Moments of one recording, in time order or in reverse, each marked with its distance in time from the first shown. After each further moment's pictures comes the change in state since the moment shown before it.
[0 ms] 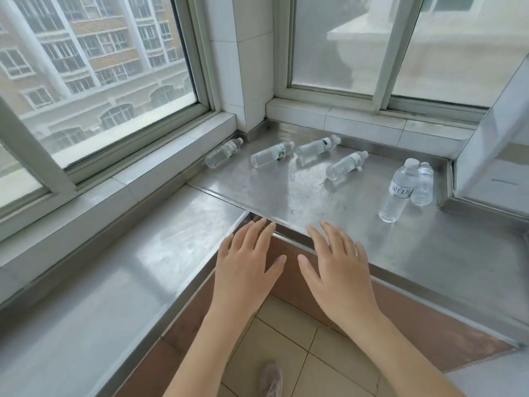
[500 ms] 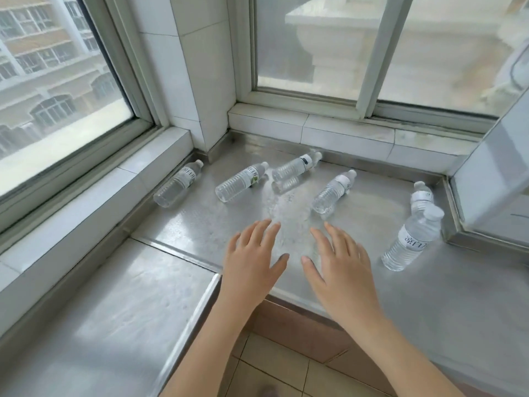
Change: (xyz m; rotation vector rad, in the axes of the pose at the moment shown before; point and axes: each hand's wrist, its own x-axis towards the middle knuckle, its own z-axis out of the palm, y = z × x) left_hand 0.234 -0.033 0.137 -0.134 -0.060 0.184; right_hand 0.215 0.056 0.061 -0.063 -0.026 0.175
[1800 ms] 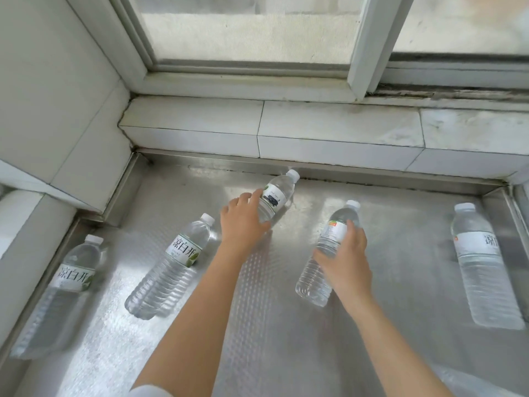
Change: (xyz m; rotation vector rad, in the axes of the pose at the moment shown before) left_hand 0.382 -0.054 0.287 -0.022 -0.613 -0.138; right_hand 0.322 0.167 0.173 0.464 -0.157 0.825
